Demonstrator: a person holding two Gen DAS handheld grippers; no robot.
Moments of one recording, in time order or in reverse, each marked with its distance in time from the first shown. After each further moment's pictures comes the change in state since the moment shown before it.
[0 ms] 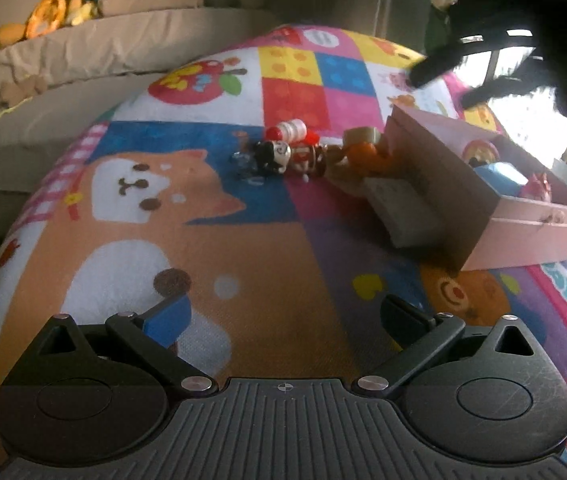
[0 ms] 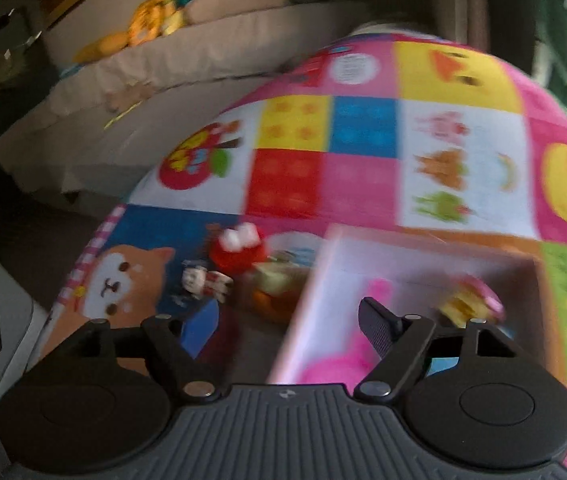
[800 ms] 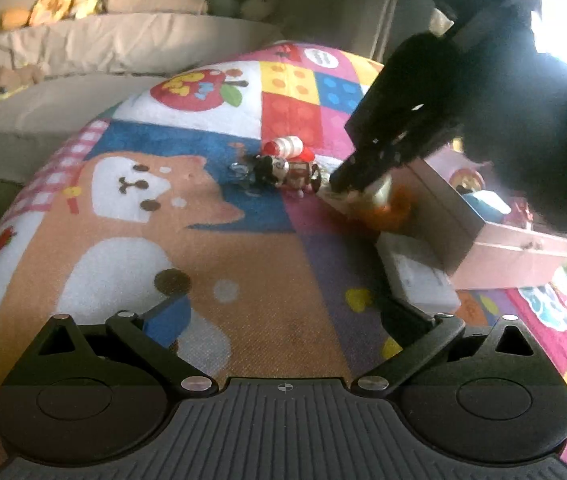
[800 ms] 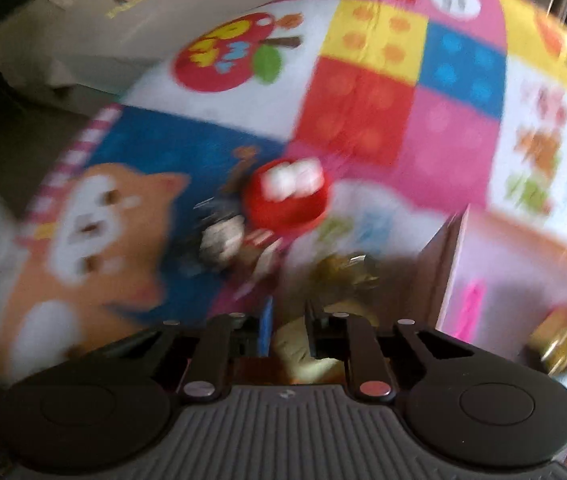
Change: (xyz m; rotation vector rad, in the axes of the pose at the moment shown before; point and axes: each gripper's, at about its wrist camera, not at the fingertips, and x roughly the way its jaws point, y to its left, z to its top) left arm -0.011 0.010 -0.003 -0.047 -0.050 -0.065; right arm 0.066 0.051 -0.004 -0.049 0.304 0.057
